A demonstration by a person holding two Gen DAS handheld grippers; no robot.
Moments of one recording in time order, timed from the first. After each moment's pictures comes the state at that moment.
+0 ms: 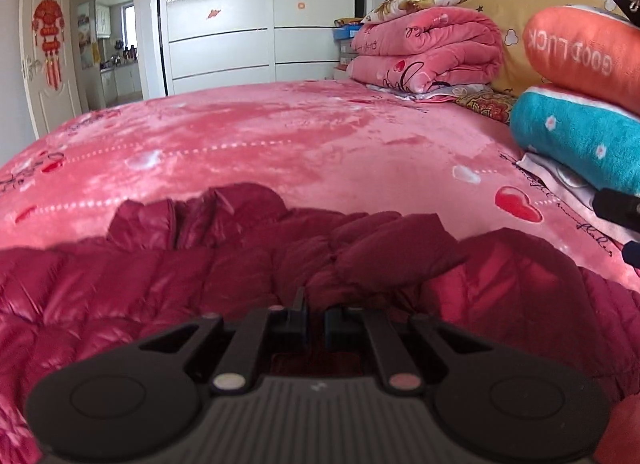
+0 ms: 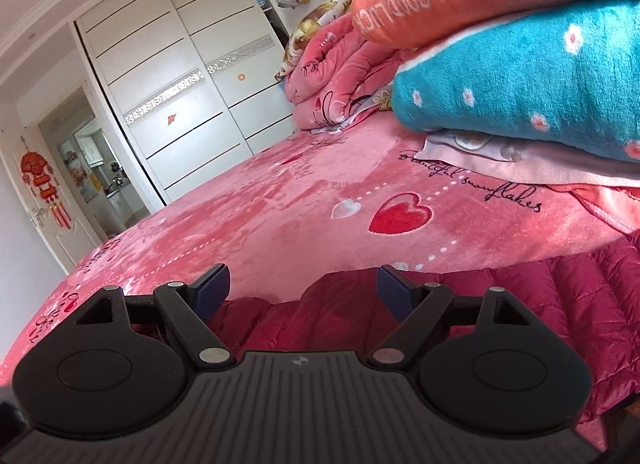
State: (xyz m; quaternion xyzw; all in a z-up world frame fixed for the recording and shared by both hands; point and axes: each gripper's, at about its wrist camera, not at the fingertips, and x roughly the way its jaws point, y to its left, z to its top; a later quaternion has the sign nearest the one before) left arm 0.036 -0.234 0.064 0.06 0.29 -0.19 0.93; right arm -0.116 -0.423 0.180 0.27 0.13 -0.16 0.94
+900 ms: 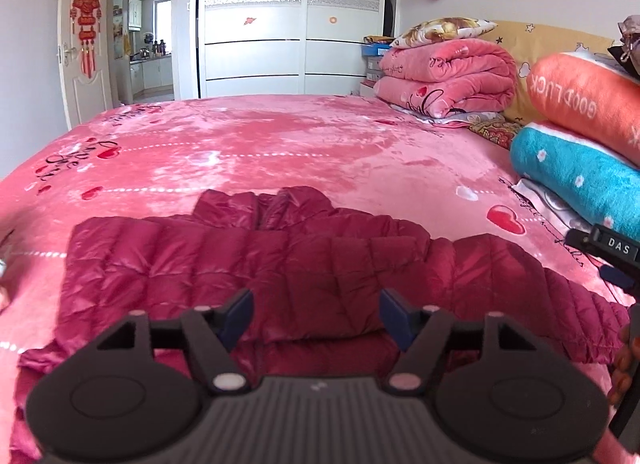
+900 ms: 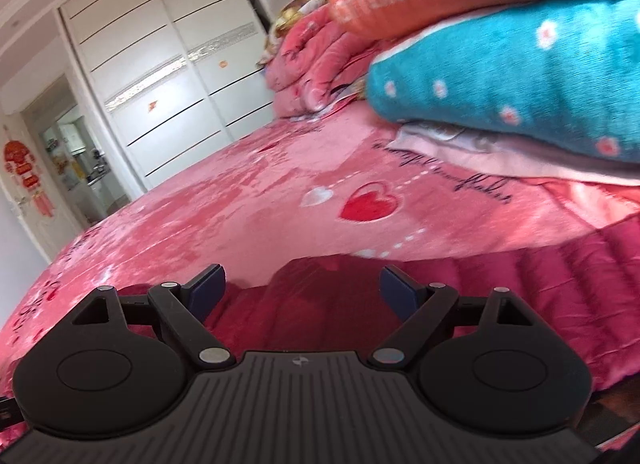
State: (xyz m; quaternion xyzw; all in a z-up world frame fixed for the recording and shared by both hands) left arm -0.055 -0.157 0.123 0.04 0.28 -0.16 0.94; right arm -0.141 -0.445 0.186 0.25 0.15 -0.22 0.93
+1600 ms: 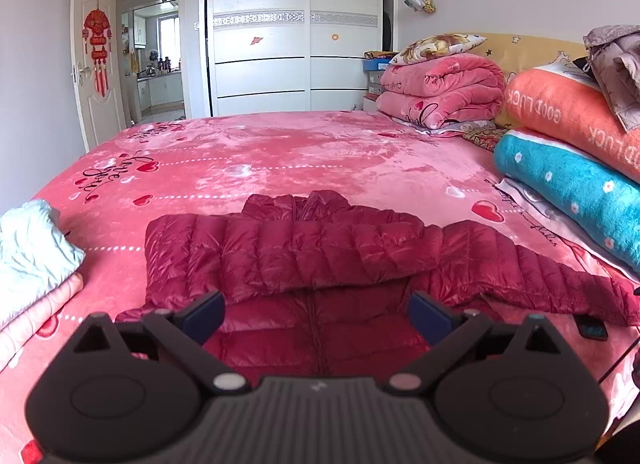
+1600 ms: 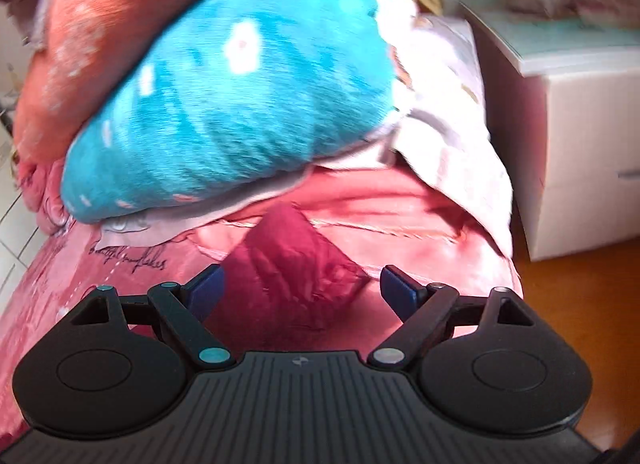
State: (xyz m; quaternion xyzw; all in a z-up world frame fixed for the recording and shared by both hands) left arm -0.152 -0.088 0.163 0.05 0.27 -0.16 0.95; right arm -0.346 -0.558 0.138 0.43 0.10 -0.52 0.74
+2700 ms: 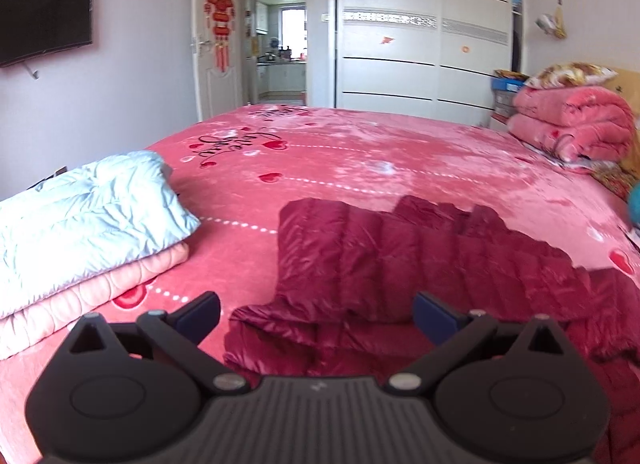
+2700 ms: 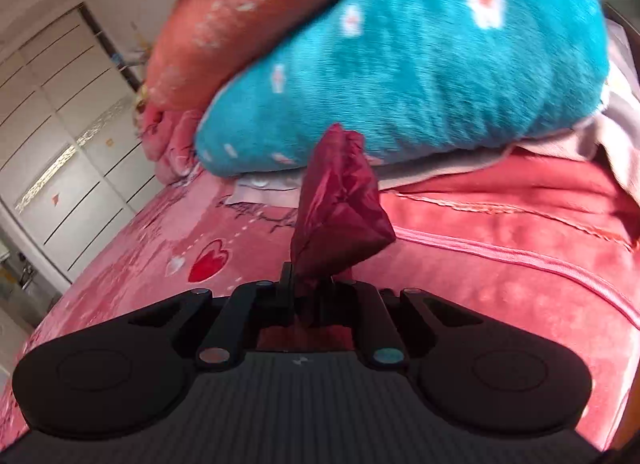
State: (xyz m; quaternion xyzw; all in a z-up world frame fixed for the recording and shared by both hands) left arm -0.078 -0.006 0.127 -0.01 0.26 0.03 0.96; right arm -0.295 -0.552 0.134 0.34 0.10 -0.32 0.88
